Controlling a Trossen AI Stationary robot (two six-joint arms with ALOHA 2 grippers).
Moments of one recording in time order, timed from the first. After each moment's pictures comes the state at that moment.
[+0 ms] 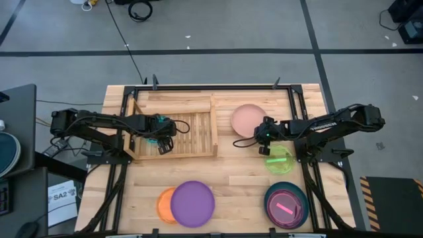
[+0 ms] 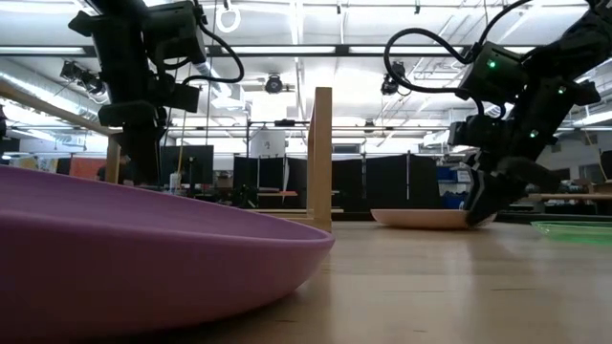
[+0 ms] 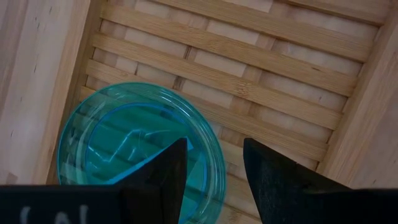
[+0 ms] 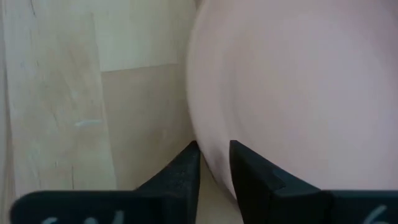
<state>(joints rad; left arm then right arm) 0.10 1.27 0.75 -0.77 -0.27 -0.23 -0.14 1.19 0.35 -0.17 0.21 -0.03</state>
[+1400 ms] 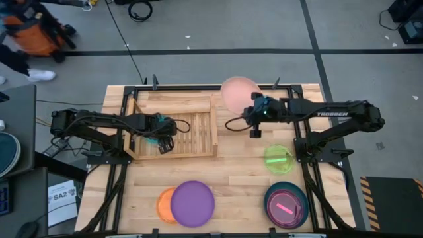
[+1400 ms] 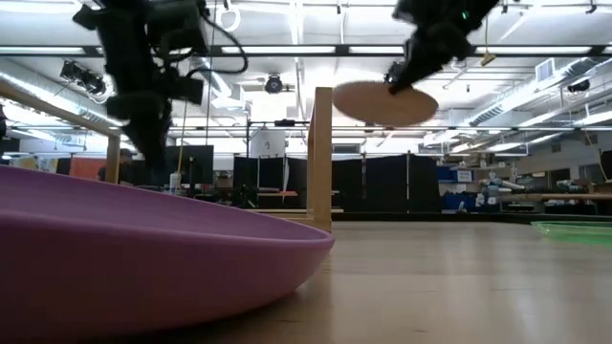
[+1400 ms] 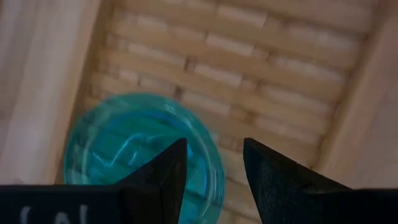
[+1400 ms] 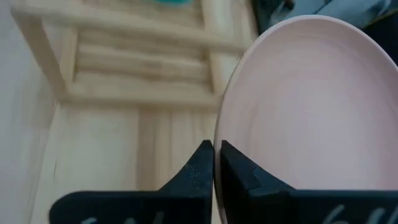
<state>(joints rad) 0.10 1.27 0.79 -0.79 -0.28 -0.21 -0.14 1.19 1.02 -0.56 0.25 -0.33</state>
